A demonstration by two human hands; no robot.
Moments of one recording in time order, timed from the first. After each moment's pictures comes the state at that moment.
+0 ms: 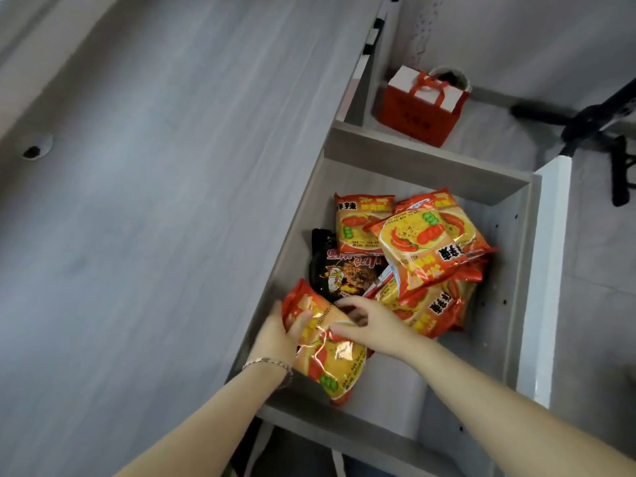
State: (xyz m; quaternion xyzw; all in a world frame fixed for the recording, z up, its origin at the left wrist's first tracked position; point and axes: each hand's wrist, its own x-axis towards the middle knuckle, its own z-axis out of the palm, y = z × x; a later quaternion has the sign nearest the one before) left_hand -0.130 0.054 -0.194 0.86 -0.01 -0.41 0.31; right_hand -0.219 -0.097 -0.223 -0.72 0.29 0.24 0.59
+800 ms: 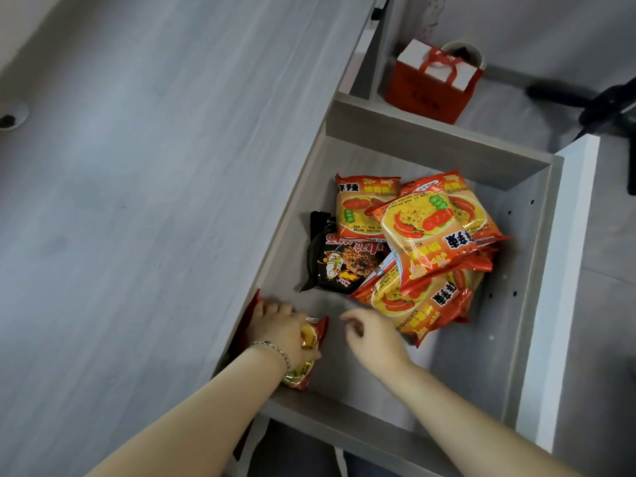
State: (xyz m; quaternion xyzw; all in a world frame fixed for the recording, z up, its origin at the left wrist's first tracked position) left_hand -0.129 0.053 -0.233 0.82 -0.38 -0.38 -0.19; right_hand -0.243 -0.063 -0.239 -0.80 0.35 0.16 0.46
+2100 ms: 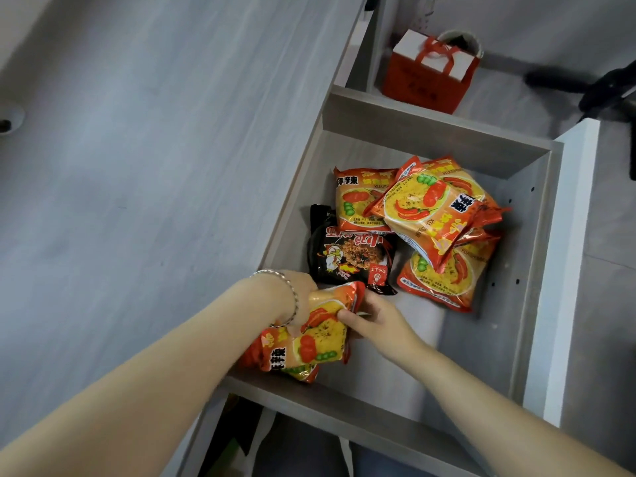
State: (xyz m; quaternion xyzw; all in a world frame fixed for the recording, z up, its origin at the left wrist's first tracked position) left_hand -0.089 -0.008 -0.144 0.72 -0.41 -0.50 -0.25; right_hand -0.242 -0.073 -0.230 -0.57 0.34 0.09 0.74
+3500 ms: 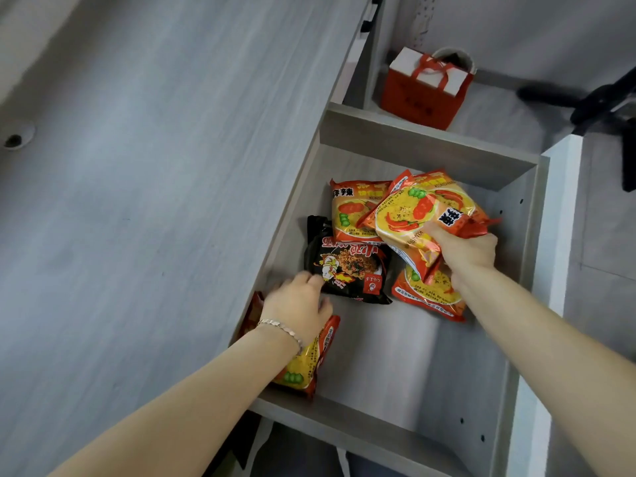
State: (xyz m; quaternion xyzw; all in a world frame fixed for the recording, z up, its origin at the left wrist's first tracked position) left_hand -0.120 0.010 -0.181 0.88 -0.37 -0.30 0.01; right_hand -0.212 -0.202 -0.204 -0.45 0.70 -0.14 0.54
